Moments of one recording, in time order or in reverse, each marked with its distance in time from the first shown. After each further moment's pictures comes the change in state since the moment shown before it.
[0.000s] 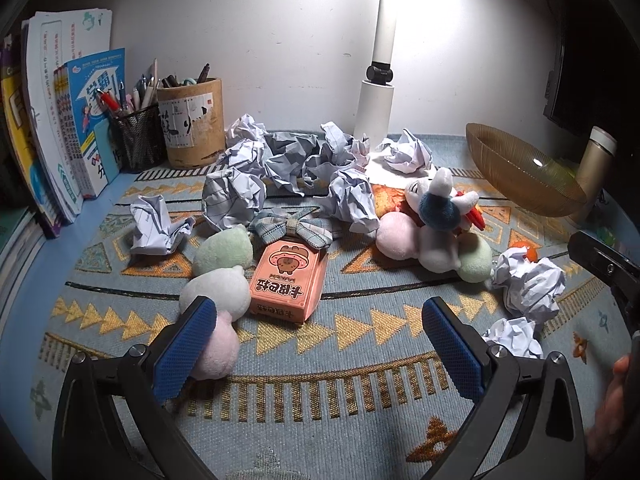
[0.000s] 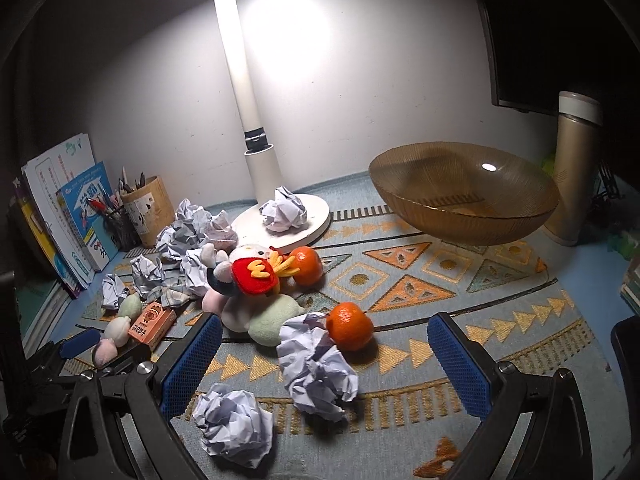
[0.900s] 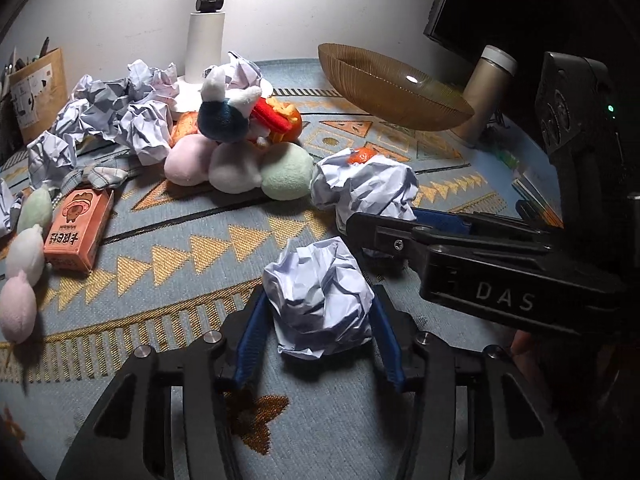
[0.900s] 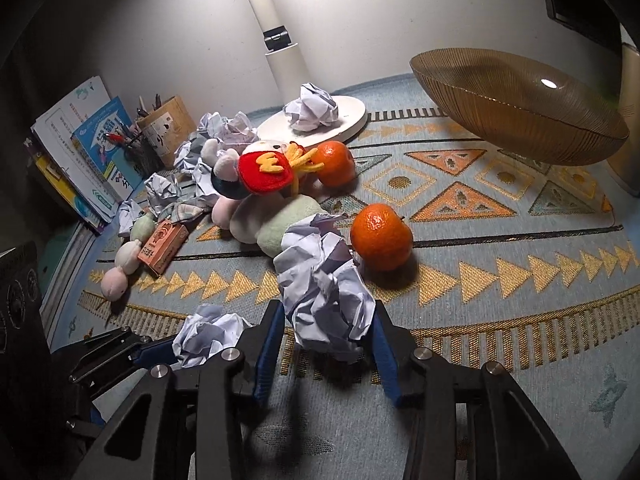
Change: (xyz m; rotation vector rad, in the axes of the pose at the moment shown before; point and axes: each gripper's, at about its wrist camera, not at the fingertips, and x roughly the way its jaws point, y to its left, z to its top) left arm 0.016 -0.090 -0.027 0.149 0.229 -0.365; right arm 0.043 0.006 -0.022 -0.039 0.283 0.238
